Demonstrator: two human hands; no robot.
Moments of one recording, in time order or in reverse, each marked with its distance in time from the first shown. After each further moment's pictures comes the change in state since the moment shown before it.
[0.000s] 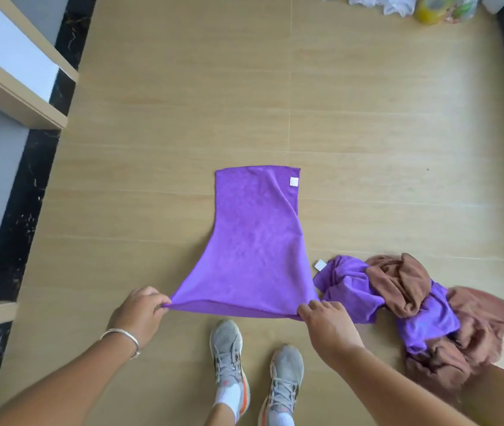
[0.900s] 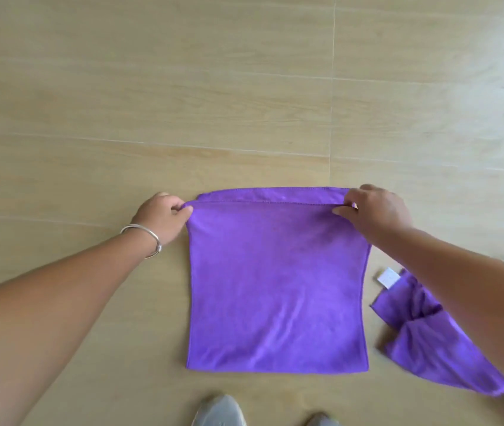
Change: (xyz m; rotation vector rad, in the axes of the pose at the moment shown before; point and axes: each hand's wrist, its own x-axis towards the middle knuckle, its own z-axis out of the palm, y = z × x) left_hand 0.342 -0.036 0.183 -0.172 0.146 -0.004; right_hand 0.346 0.143 0.161 0.132 0.328 0.192
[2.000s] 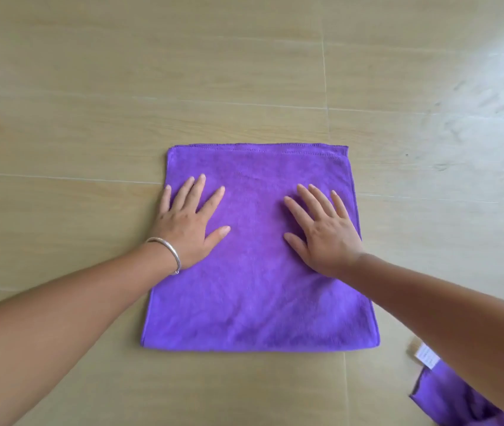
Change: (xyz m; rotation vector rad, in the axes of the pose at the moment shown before) left_hand 0.103 0.034 0.074 0.567 0.152 0.441; right_hand 0.080 -0.033 0.087 -0.190 0.175 -0.323
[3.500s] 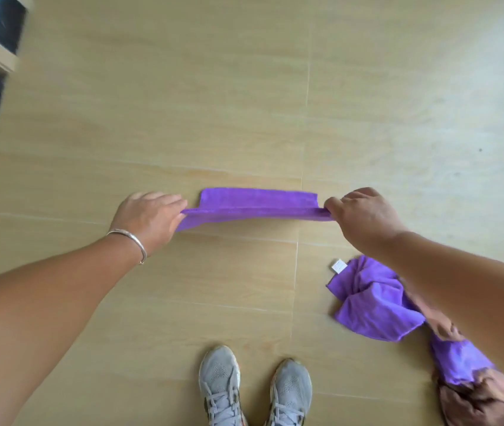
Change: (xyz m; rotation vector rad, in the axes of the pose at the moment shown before) left_hand -0.163 -0.015 -0.295 -0.022 0.001 0.050; right_hand -0.104 0.002 -0.324 -0.193 -0.333 -0.074
